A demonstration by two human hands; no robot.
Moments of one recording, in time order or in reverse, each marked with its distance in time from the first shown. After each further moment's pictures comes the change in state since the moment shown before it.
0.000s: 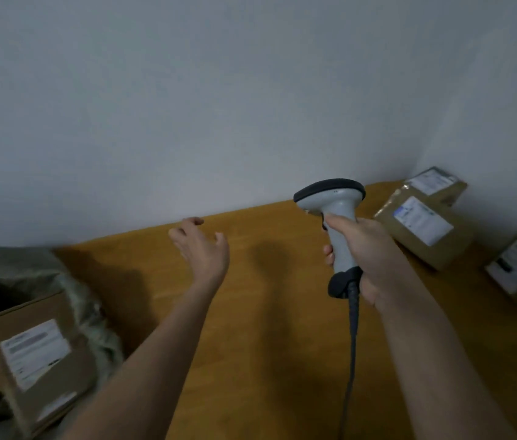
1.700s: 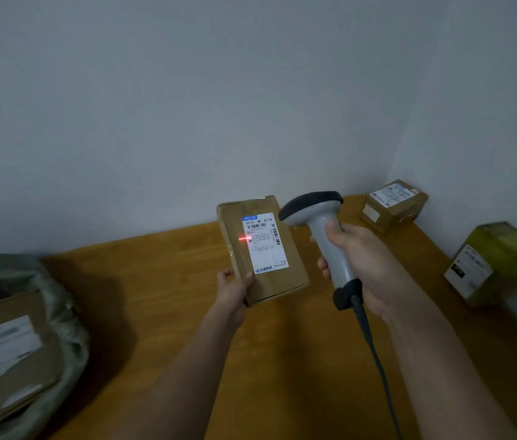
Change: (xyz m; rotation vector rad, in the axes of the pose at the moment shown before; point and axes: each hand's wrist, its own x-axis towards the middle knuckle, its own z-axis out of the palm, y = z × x) left_hand -0.119 0.033 0.094 -0.695 -0.487 -0.757; right_hand -0.024 -0.022 -0.124 -0.222 -0.106 -0.082
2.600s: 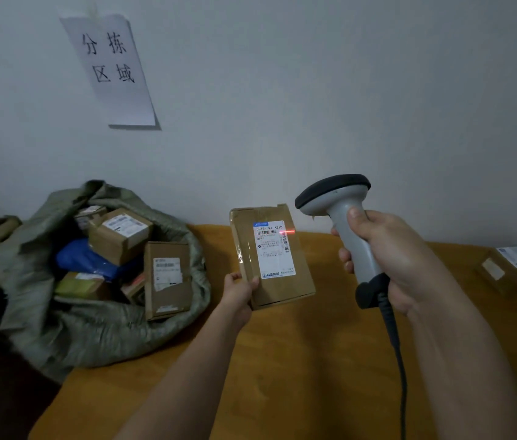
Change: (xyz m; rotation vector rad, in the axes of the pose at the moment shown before) left_hand -0.095 0.048 -0.166 -0.213 0.290 0.140; right_hand -0.092 -0.067 0.113 -0.058 -0.298 -0.172
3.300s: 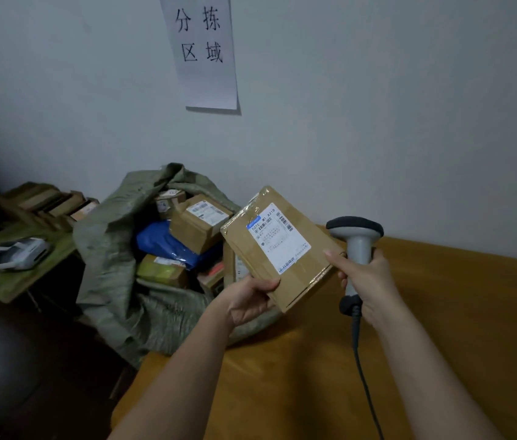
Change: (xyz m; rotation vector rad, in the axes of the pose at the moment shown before) left_hand 0.026 0.078 -0.185 -0.201 -0.498 -0.093; right_hand 0.076 0.098 0.198 0.129 0.073 0.113
